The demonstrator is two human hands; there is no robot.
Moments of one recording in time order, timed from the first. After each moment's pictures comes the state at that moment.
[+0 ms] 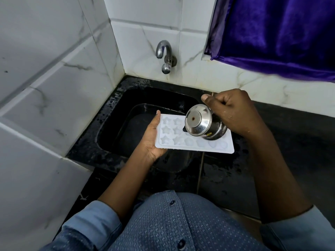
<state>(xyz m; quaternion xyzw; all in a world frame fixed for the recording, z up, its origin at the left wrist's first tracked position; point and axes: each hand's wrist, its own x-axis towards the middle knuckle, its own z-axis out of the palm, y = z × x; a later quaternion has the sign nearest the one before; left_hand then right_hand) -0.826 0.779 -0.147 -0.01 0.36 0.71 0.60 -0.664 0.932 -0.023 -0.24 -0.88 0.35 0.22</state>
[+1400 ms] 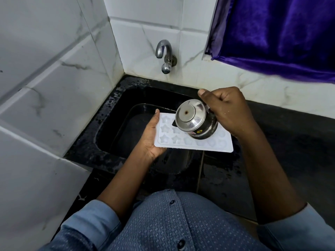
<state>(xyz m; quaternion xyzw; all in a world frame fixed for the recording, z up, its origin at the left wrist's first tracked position) -0.836 0.789 -0.153 -0.02 0.36 0.71 0.60 -0.684 0.931 -0.027 -0.25 -0.82 0.45 0.27</state>
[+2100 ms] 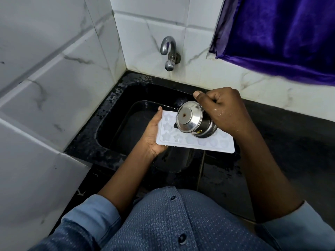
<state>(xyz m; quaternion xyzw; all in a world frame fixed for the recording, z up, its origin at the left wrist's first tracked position) -0.837 0.787 -0.152 -0.03 0.20 0.72 0.67 -0.699 0.922 -0.030 -0.23 -0.88 0.35 0.24</state>
